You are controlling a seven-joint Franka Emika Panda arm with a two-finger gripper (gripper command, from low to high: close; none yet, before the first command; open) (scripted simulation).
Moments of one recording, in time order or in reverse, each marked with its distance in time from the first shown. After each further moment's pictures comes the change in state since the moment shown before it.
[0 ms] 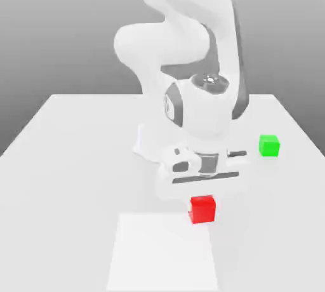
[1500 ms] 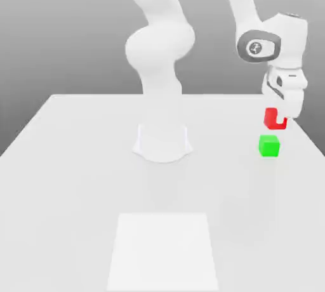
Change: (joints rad) arm 0.843 -0.167 0.508 -0.003 0.202 -0.138 -0.291
